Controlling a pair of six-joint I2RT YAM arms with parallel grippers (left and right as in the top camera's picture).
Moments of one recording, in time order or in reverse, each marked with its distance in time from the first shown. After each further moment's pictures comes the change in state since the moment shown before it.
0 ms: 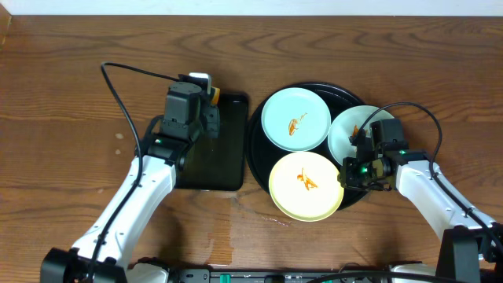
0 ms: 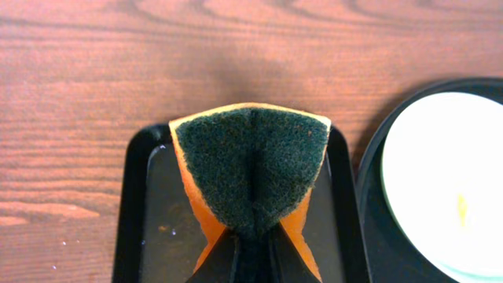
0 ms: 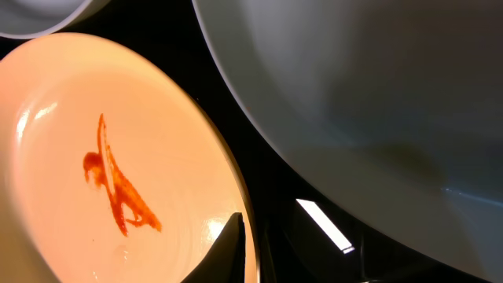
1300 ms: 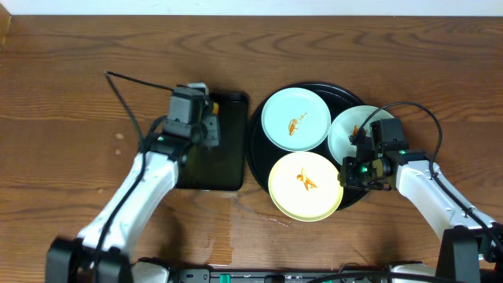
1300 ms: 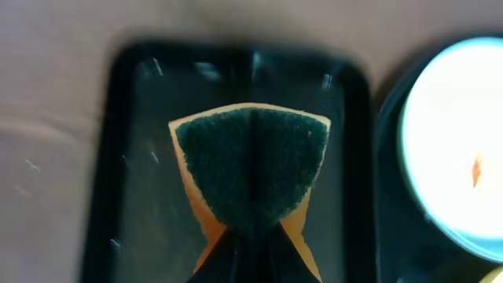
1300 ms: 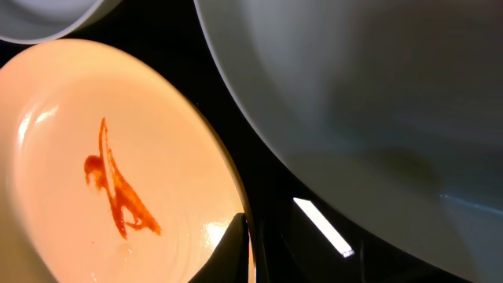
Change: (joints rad) left arm 0.000 0.075 0.000 -0.149 0.051 -0.138; right arm 0.000 0.000 0.000 0.010 -0.001 0.000
